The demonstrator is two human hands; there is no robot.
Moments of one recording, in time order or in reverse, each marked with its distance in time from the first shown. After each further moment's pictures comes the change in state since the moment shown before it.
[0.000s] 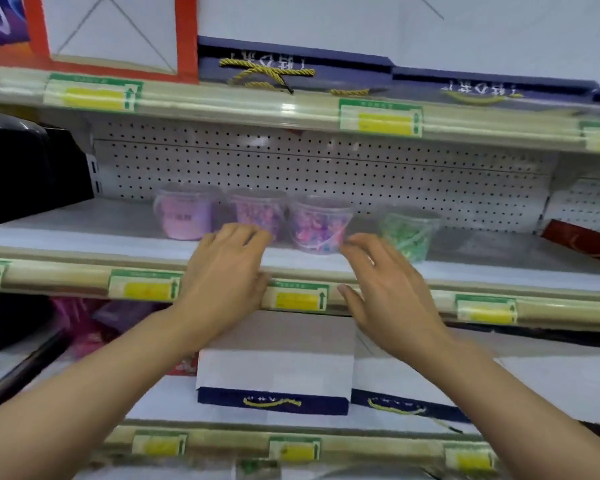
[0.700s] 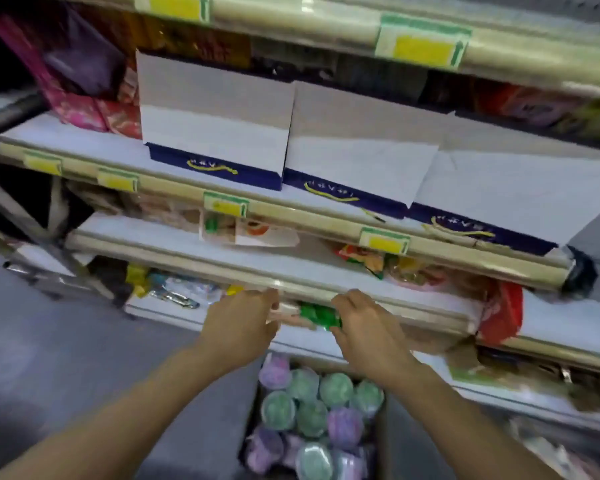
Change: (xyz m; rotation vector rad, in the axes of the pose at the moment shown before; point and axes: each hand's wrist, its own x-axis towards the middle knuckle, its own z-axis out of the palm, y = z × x) left_hand -0.231 0.325 0.108 -0.252 -0.856 -0.495; right_hand -0.365 0.103 0.045 0.325 -0.825 0.013
